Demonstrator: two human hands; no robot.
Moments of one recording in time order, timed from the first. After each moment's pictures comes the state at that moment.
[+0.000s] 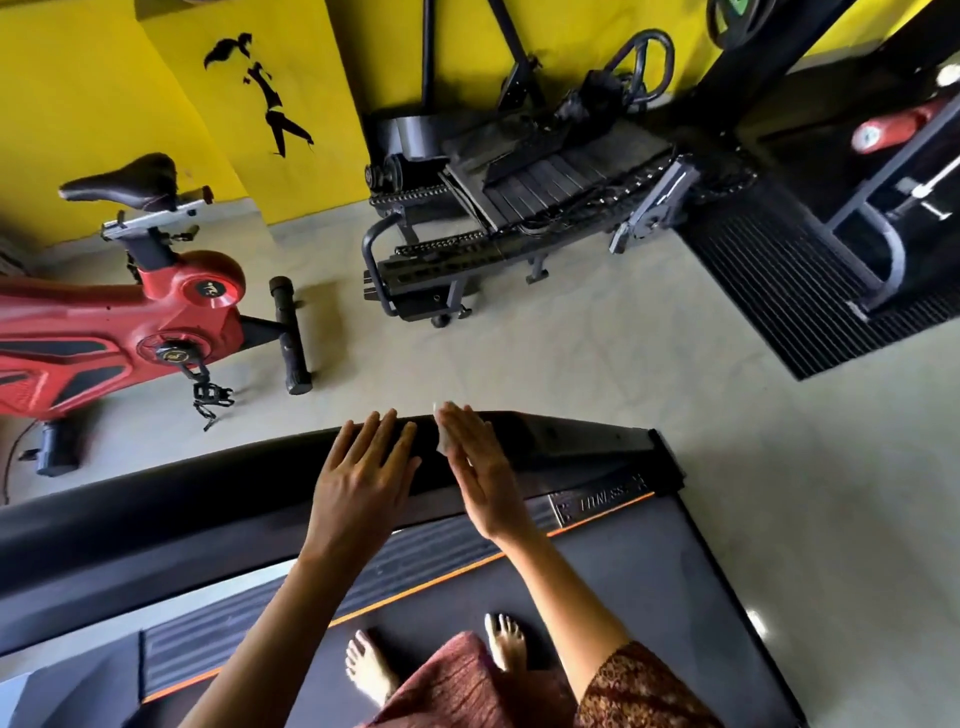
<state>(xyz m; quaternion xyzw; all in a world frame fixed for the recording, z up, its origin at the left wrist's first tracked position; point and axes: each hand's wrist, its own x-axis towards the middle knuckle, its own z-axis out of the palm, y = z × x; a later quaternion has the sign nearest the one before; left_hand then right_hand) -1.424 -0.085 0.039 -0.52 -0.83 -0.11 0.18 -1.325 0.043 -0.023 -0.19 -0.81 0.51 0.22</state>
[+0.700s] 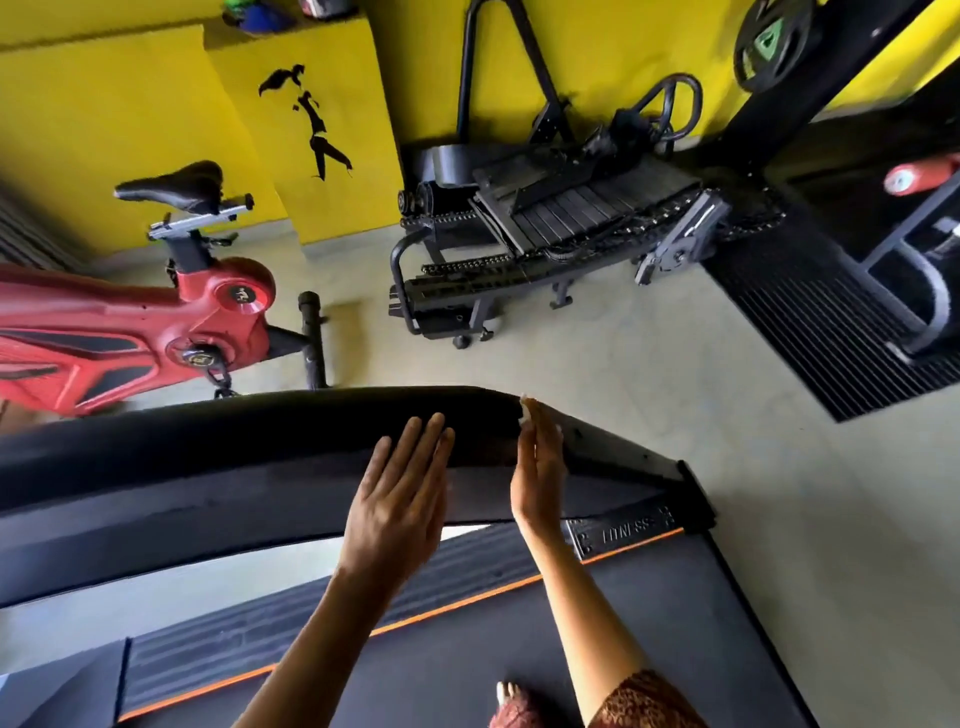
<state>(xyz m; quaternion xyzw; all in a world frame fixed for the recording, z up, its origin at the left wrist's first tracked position) -1.381 -0.101 -0.010 -0.51 -0.80 -0.16 0.28 -1.322 0.045 -0.074 -0.33 -0.68 0.51 0.40</state>
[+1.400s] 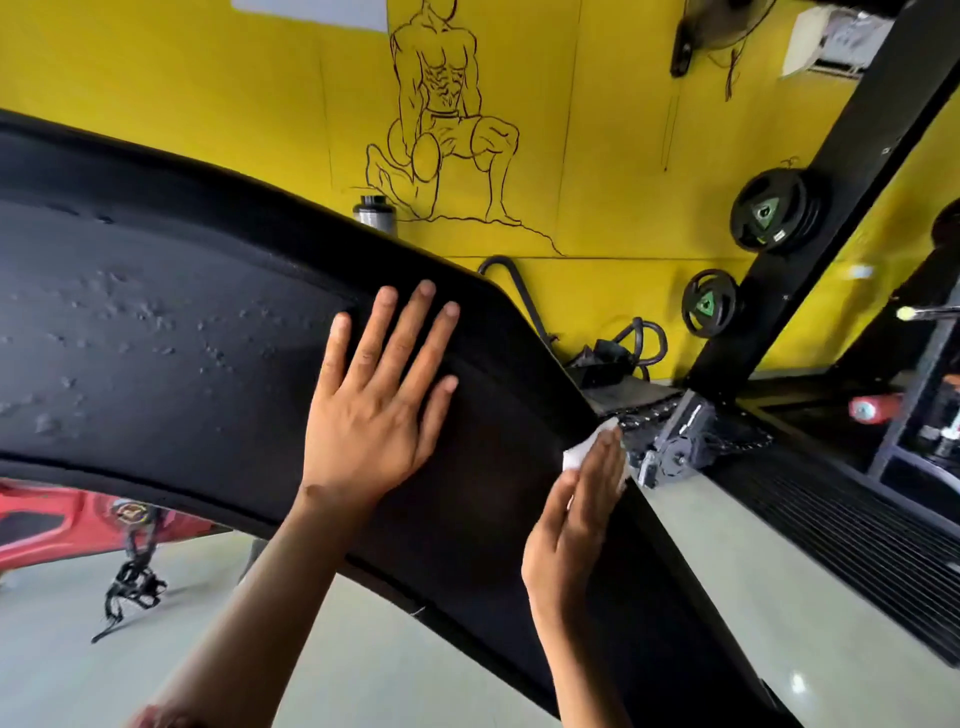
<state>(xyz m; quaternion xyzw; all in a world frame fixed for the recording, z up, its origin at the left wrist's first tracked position) -1.421 -0.070 -0.122 -0.37 -0.69 -0.14 0.61 -1.336 0.071 -0.243 -0.19 -0.67 0.24 0.68</state>
